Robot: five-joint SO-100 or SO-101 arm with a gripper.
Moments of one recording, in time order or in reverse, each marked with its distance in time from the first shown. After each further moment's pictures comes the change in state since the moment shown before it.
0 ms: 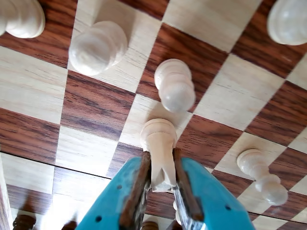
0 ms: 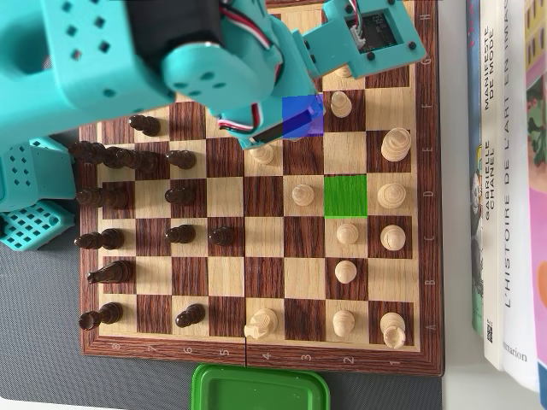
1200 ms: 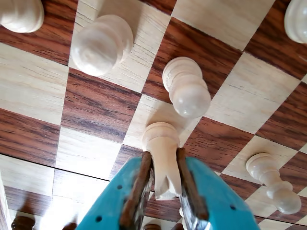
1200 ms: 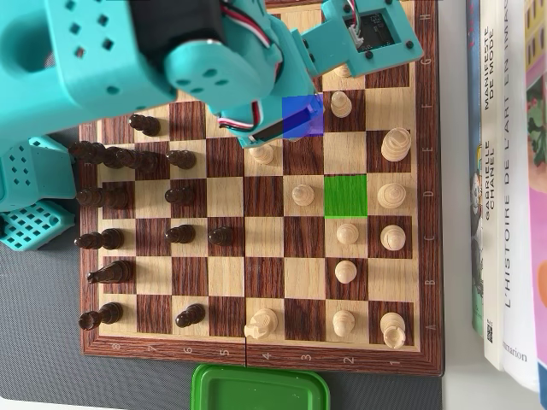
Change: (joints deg) arm -1.1 -2.3 0.1 0.0 0.0
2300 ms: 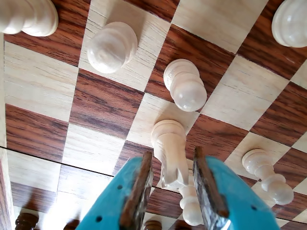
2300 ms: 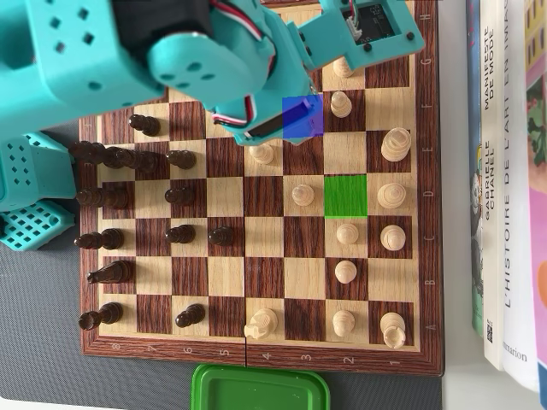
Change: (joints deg) arm -0.4 2.2 0.5 0.0 0.0
